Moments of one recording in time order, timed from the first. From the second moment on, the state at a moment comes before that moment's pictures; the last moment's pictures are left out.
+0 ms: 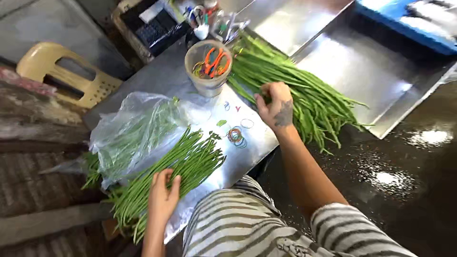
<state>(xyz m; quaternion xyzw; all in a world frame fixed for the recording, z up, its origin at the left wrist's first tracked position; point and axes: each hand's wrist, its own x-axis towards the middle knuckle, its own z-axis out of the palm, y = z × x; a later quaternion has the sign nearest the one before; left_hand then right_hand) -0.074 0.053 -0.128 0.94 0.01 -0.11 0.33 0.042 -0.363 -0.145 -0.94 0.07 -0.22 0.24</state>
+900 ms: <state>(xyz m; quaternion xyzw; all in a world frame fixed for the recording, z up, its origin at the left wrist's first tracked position) -0.039 0.009 -0.154 0.83 -0.09 -0.20 0.51 -0.047 -0.236 -0.191 -0.76 -0.04 0.07 0.64</state>
